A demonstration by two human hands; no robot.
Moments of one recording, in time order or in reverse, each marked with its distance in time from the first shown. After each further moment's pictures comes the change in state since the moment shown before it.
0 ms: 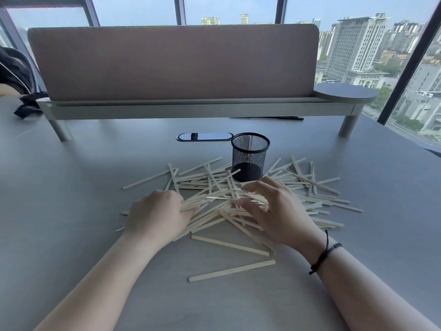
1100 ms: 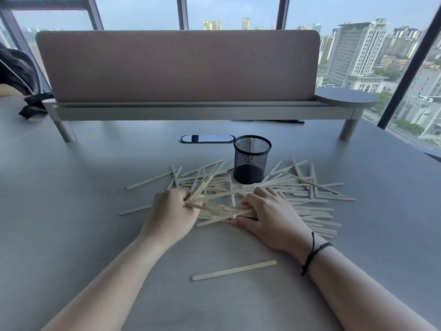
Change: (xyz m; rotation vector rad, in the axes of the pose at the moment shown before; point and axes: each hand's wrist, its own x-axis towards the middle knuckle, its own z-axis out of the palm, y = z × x) left_hand 0.007 0.002 0.020 -0.463 0.169 0.036; right_hand 0.001 0.004 0.012 -0.266 -0.193 -0.059
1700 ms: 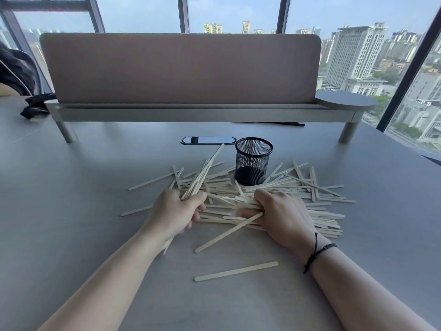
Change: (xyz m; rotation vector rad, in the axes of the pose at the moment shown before) left_hand 0.004 0.006 -0.002 -0.525 -0.187 -0.439; right_hand -0.001 0.002 -0.009 -0.076 0.222 0.004
